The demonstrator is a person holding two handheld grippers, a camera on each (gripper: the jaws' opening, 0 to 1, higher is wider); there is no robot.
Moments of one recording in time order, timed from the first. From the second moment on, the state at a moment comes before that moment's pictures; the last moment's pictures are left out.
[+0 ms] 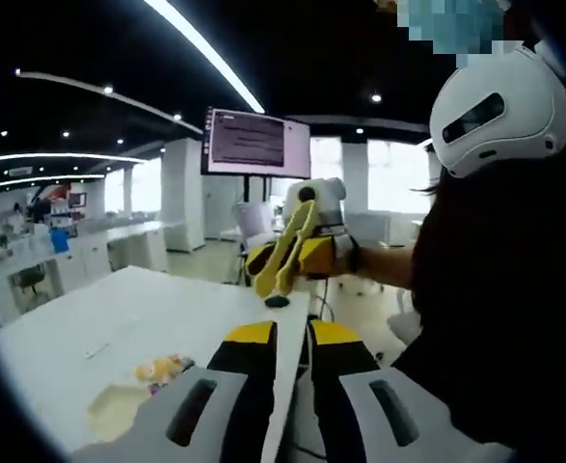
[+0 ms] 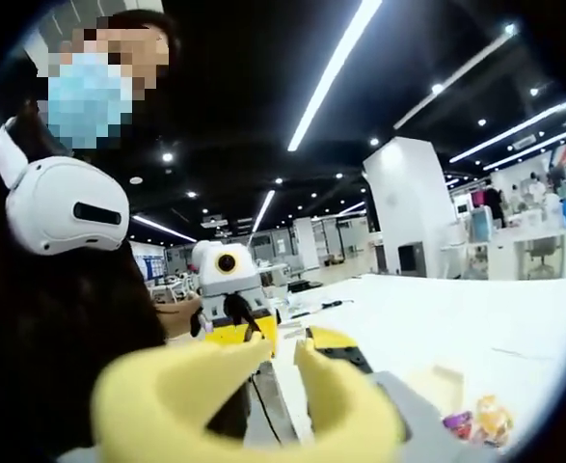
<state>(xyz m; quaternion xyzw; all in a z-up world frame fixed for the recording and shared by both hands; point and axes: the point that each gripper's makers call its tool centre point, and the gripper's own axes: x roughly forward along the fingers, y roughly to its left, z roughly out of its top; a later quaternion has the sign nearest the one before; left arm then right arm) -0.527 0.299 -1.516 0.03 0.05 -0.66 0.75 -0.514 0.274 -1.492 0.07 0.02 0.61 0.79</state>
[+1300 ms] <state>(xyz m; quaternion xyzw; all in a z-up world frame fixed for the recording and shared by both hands) -0.483 0.384 -1.649 -0.06 0.14 -0.48 0.87 -0.370 0.210 -1.688 -0.14 0.28 0.44 0.84</state>
